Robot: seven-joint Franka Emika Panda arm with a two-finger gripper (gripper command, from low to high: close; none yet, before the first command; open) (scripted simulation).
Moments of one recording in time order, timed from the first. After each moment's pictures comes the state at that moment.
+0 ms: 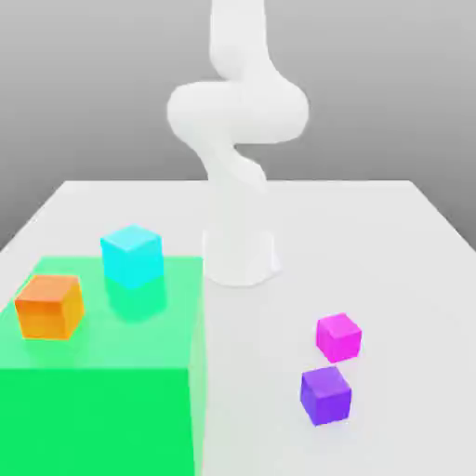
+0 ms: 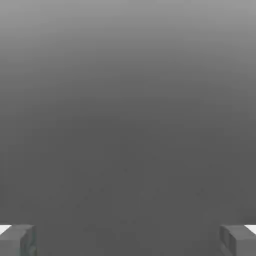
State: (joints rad) arm 0.00 -0.71 0.03 -2.34 -0.01 2.35 0.81
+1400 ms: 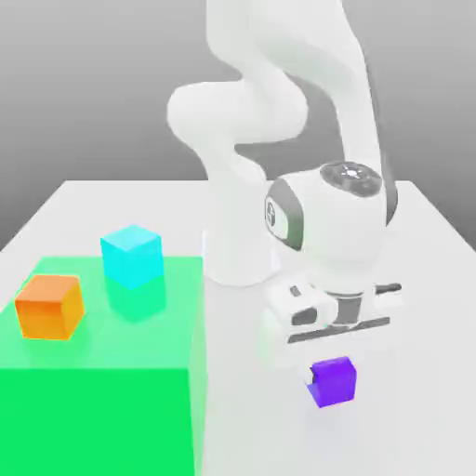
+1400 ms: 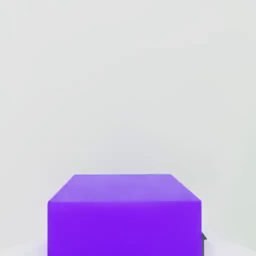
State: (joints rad) arm 0.12 0.10 0.18 -2.69 -0.08 2.80 0.85
